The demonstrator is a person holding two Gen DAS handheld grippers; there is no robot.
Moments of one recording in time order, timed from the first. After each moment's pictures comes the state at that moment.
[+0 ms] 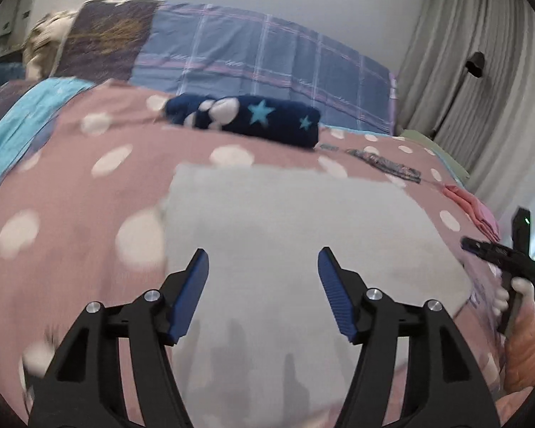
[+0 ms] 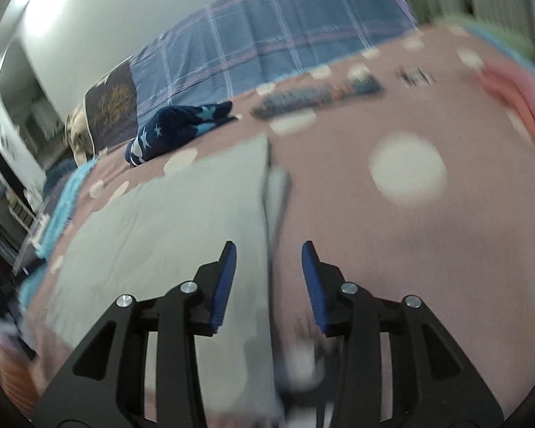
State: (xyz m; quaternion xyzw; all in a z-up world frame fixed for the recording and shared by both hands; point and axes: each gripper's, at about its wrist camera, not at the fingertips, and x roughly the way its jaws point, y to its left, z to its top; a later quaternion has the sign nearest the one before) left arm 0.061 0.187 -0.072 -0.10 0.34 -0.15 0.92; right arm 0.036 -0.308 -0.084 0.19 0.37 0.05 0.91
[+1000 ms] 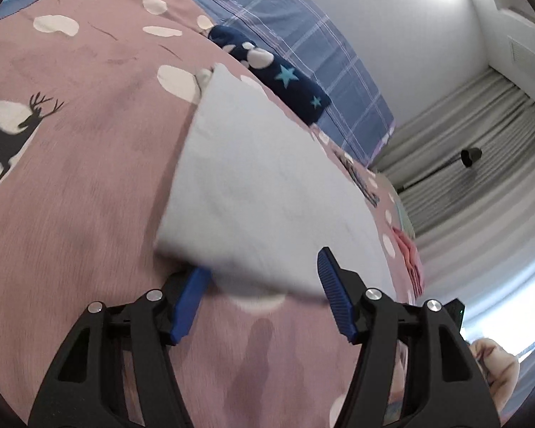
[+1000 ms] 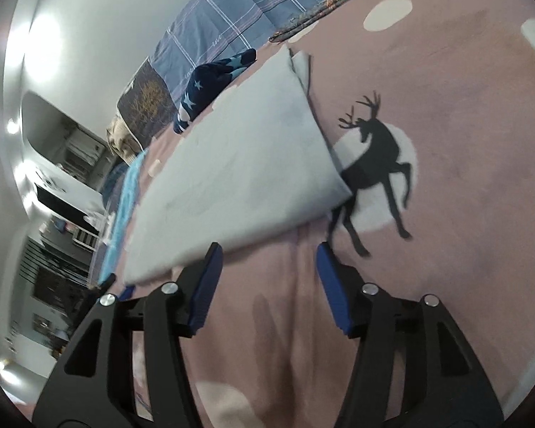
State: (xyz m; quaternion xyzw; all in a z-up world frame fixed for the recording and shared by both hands) left arm -0.003 0.222 -0.142 -0.35 0.38 -0.19 0.84; right arm -0.051 -0.286 -0.122 0.34 0.41 0.14 0.84
